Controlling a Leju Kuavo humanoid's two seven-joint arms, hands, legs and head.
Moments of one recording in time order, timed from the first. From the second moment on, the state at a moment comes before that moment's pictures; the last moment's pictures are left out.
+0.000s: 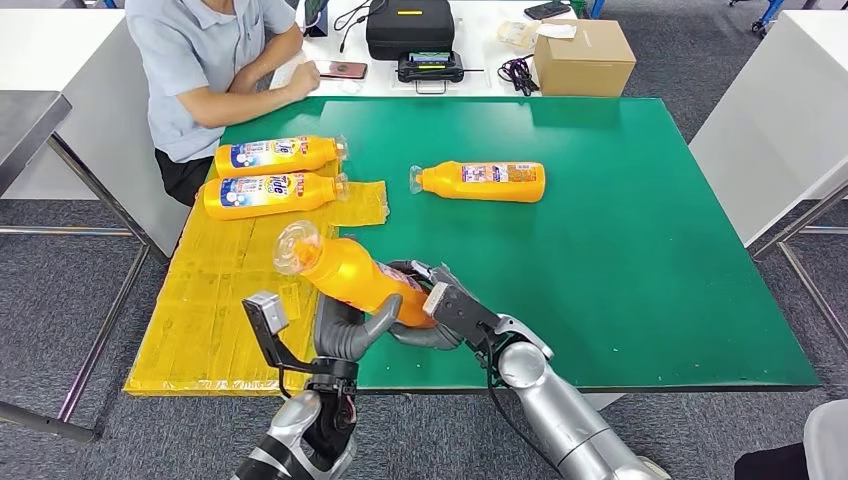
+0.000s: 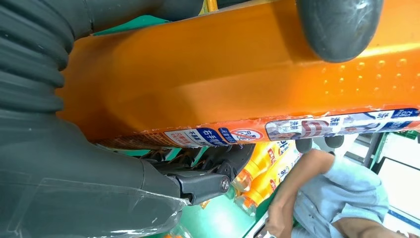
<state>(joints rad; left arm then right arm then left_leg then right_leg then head) -0.22 -0.30 -0.47 -1.11 0.53 0.27 -0.50 -0.38 0.03 0.57 -1.09 0.14 0.20 -0.48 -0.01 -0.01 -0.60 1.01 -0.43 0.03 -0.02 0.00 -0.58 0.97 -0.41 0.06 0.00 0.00</state>
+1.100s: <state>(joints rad) -0.17 -0.30 -0.43 -1.18 0.63 0.13 -0.42 -0.37 0.03 0.56 -1.07 0.14 0.19 -0.50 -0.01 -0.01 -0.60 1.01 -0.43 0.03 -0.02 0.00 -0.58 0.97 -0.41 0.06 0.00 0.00</state>
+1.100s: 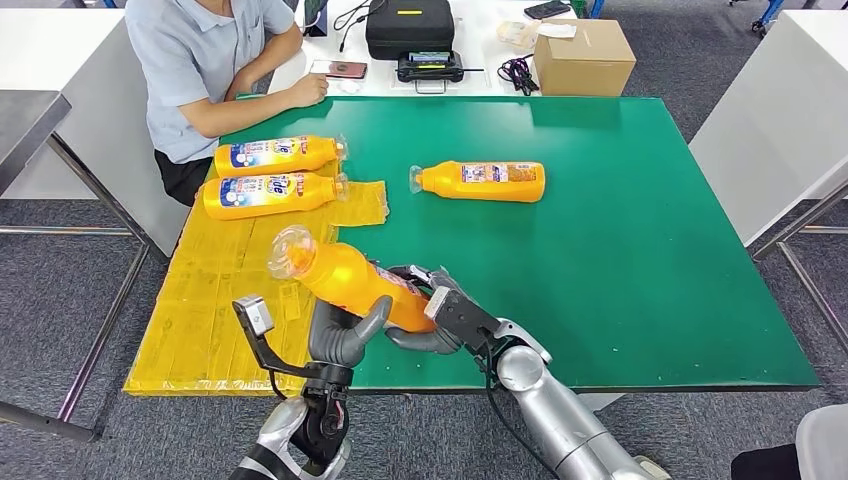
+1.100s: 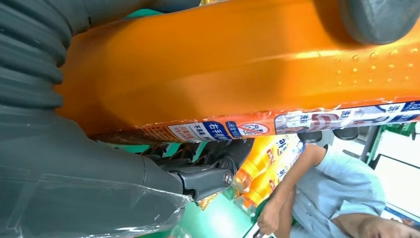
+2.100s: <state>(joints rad) -0.23 -0.23 -0.47 -1.16 -0.33 0.66 -0.43 -0.22 0.04 0.41 -1.06 0.25 0.04 -0.52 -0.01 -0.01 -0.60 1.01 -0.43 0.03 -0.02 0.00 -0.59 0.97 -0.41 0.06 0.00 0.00</state>
